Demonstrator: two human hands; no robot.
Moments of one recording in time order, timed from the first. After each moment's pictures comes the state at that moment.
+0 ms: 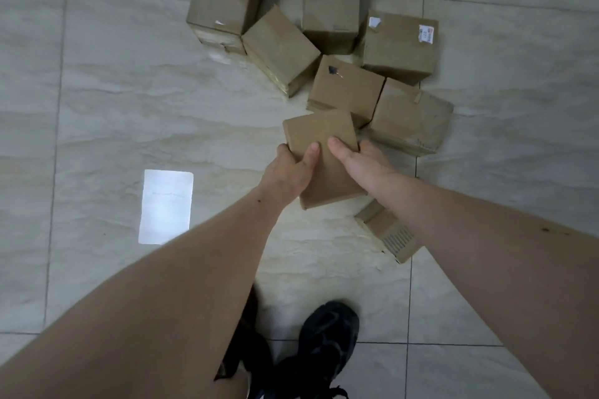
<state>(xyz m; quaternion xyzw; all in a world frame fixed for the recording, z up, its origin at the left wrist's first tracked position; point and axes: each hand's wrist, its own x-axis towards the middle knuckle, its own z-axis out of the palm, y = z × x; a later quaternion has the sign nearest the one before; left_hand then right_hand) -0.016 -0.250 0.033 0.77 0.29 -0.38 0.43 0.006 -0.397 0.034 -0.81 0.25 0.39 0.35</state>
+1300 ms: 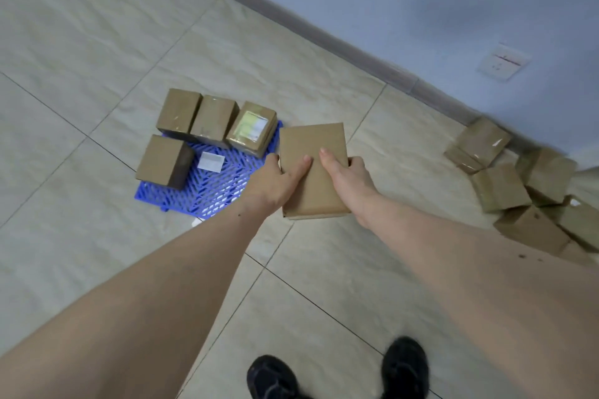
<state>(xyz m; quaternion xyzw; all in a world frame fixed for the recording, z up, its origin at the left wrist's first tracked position) -0.229 0.265 0.286 0.74 0.45 -0.12 0.49 -0.140 0.144 0.281 -0.82 0.04 0.41 0.40</state>
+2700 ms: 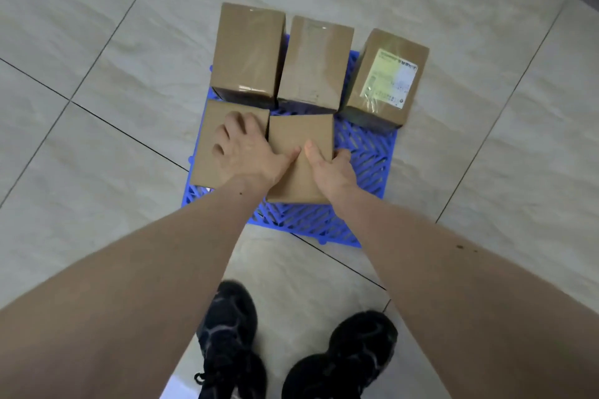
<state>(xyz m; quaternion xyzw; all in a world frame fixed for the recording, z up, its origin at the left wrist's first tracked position) -0.312 0.608 -0.001 0.87 0.44 -0.16 0.18 -0.258 0.489 -0.010 -0.81 0.15 0.45 0.34</state>
